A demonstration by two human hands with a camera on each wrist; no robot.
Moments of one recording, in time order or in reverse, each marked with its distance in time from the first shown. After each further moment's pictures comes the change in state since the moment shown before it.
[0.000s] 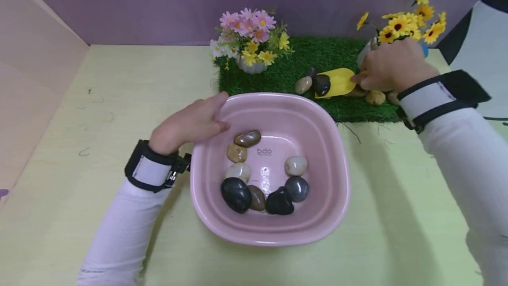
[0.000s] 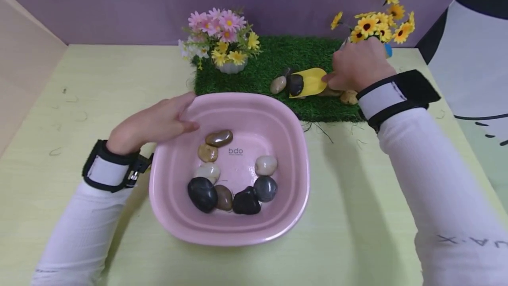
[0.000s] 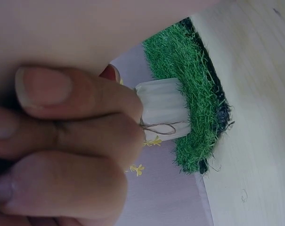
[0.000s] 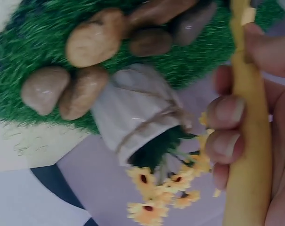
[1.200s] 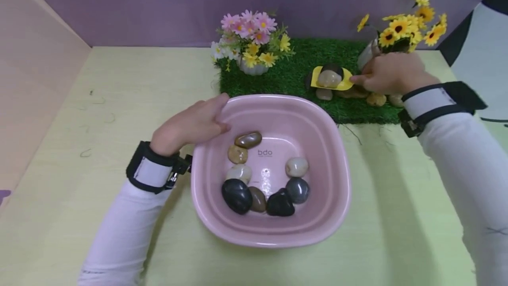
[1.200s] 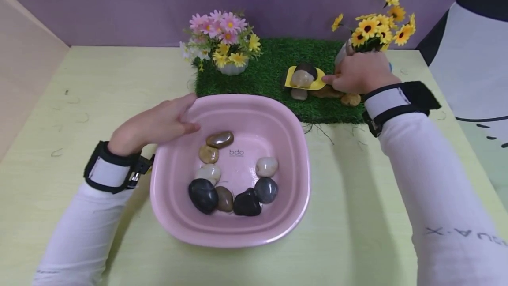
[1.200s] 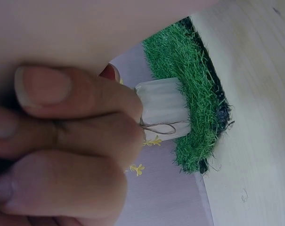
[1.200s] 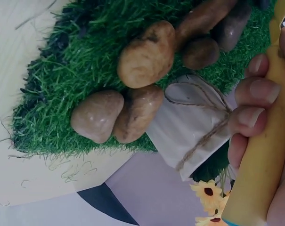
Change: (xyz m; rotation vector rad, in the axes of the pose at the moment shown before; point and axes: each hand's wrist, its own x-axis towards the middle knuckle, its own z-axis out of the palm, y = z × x) left_hand 0.001 -0.001 -0.001 -0.015 -0.021 0.009; right_hand 0.011 0.014 0.023 0.180 -0.056 -0.030
